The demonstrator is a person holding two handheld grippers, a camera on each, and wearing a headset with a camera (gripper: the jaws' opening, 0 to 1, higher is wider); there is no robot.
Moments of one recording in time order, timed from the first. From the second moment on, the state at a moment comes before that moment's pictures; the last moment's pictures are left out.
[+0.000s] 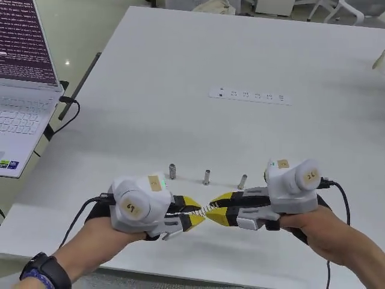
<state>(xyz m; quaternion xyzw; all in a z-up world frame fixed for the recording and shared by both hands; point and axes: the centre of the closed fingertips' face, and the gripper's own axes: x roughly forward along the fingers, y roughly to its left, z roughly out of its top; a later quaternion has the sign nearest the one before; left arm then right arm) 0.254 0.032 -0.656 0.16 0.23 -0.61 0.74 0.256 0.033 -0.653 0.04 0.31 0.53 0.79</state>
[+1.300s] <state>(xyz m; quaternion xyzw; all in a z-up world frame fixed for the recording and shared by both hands) 0.249 0.018 -0.645 0.16 0.21 -0.62 0.74 0.245 0.030 -0.637 0.03 0.31 0.56 0.77</state>
